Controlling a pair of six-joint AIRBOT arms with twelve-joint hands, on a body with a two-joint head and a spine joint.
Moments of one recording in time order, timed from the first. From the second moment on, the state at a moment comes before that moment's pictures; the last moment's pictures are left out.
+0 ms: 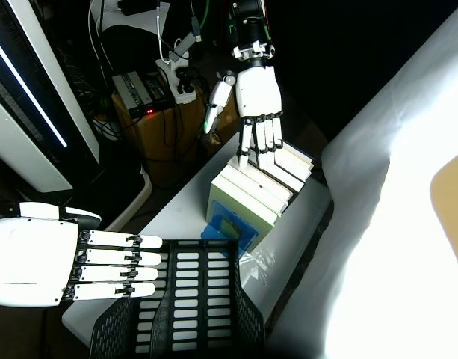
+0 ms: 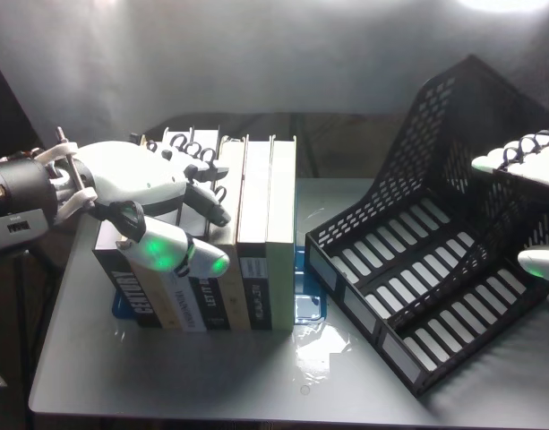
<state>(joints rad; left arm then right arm) 0.39 -1.16 1.38 0.63 -0.30 0.31 -0.74 -0.89 1.10 0.04 0.73 -0.74</state>
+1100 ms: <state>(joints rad) 0.42 -1.08 1.20 1.04 -0.34 0.31 -0.80 -0.90 1.09 0.12 0.76 -0.74</state>
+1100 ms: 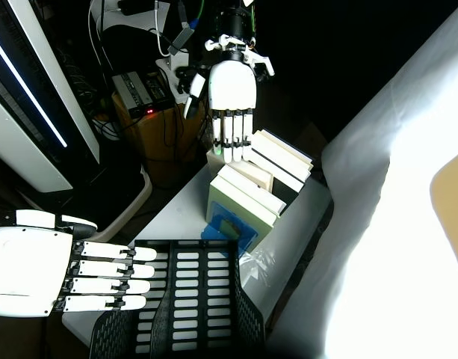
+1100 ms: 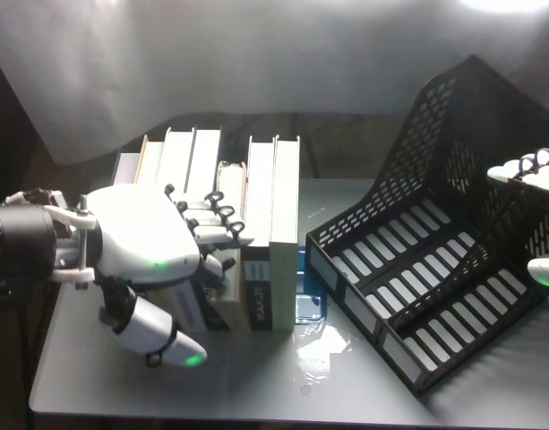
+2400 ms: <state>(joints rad) 0.59 -1.00 1.14 0.92 -0.51 0.32 -0.82 -0.90 1.09 0.15 0.76 -0.74</state>
